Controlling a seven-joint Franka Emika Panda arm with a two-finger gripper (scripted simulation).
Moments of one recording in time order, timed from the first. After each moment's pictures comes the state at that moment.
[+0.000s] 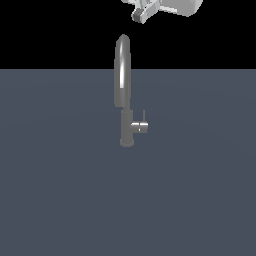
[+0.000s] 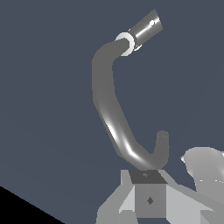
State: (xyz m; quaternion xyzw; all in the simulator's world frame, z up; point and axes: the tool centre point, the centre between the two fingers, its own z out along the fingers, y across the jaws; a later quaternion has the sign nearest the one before) arm -0.040 -0.025 0.393 -0.90 0.26 0.25 0.25
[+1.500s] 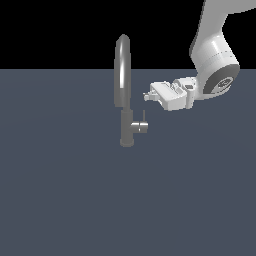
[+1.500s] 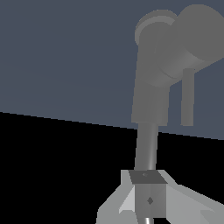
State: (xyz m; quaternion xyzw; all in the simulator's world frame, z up) arm 0.072 -0.066 0.193 -0.59 0.48 0.45 0.47
